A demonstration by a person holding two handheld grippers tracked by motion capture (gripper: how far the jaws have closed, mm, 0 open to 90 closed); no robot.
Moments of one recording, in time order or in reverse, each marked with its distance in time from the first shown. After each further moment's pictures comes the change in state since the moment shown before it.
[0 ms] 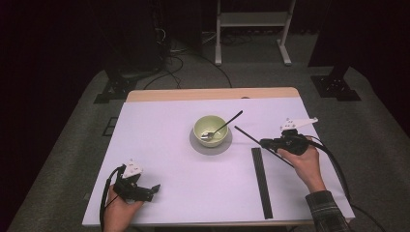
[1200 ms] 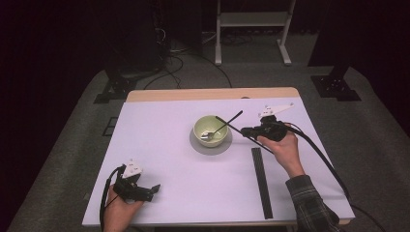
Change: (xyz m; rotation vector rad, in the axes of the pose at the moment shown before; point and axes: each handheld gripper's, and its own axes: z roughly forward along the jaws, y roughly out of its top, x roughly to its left) left arm 0.000 0.000 0.000 -0.002 0.000 0.000; right arm 0.016 0.054 0.039 -0.008 0.042 -0.039
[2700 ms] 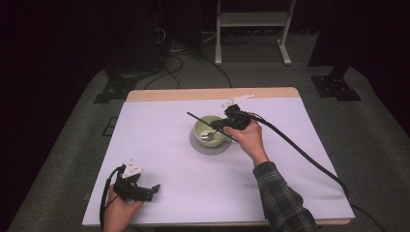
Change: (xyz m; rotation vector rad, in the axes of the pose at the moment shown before) left arm 0.000 0.000 0.000 -0.002 0.000 -0.001; right arm 0.021 0.053 0.086 0.036 0.055 0.003
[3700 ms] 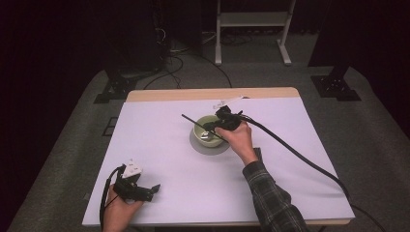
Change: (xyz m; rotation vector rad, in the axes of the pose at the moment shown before) left arm 0.000 0.000 0.000 0.000 -0.001 -0.002; right arm 0.000 0.000 0.034 0.020 0.004 0.042
